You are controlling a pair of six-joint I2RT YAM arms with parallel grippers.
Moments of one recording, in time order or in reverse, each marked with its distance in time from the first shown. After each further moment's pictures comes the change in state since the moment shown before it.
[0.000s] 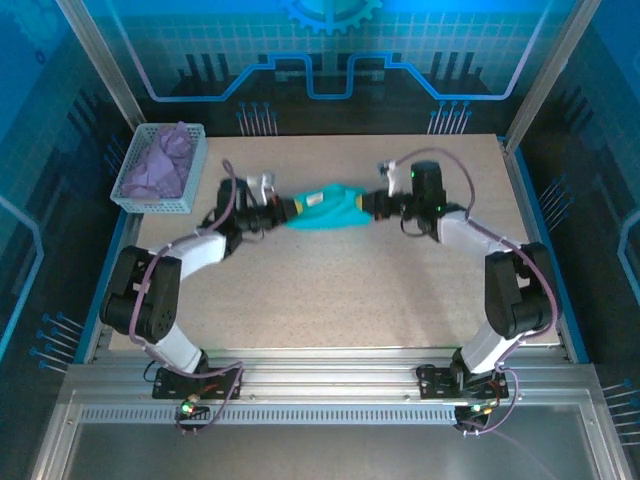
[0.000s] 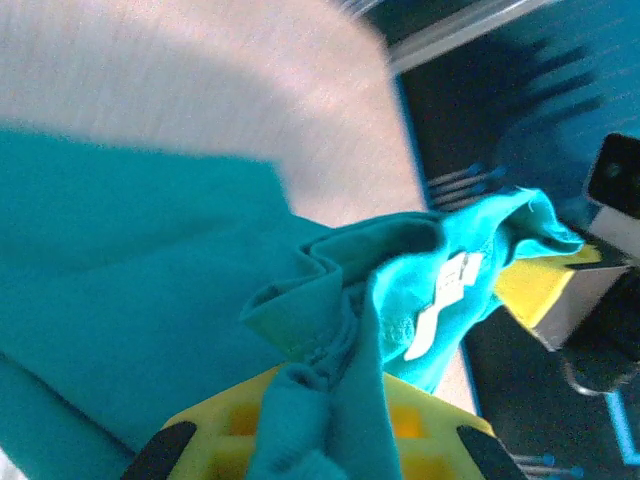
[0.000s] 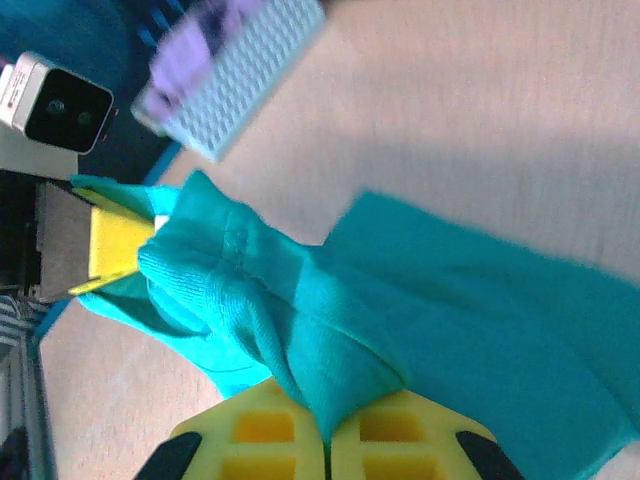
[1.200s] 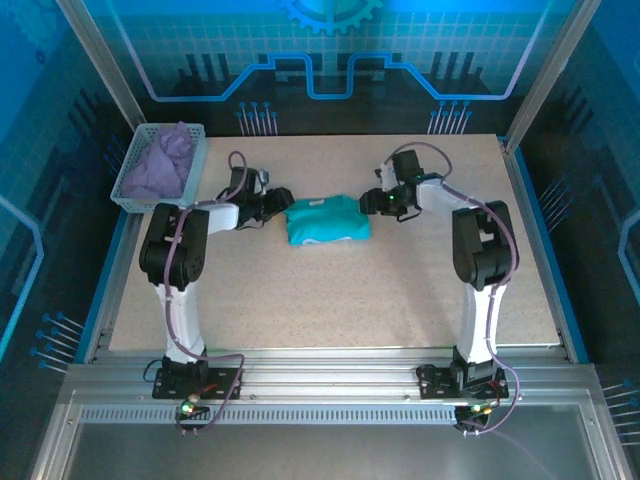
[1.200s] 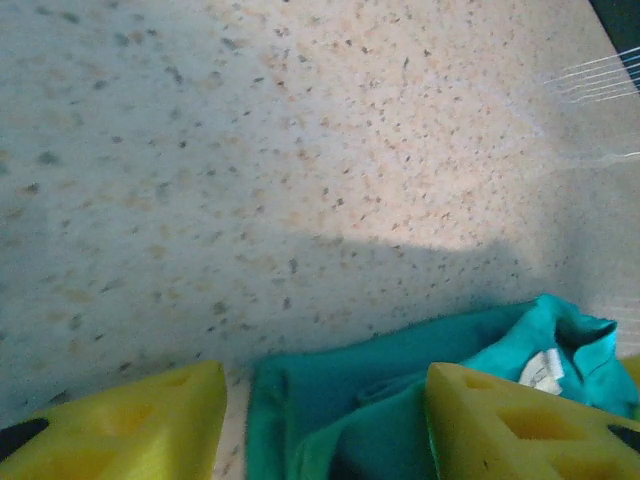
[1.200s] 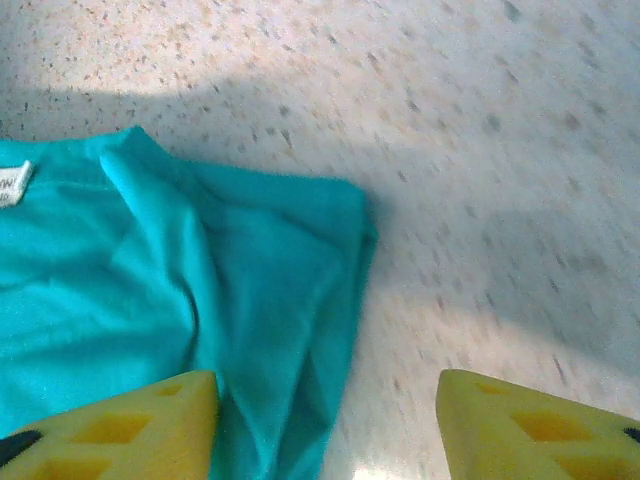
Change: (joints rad) left arm 0.106 0.438 0.418 -0.249 -0.246 0.100; right arm -0.038 0.414 0.482 -0.509 0.303 -0.055
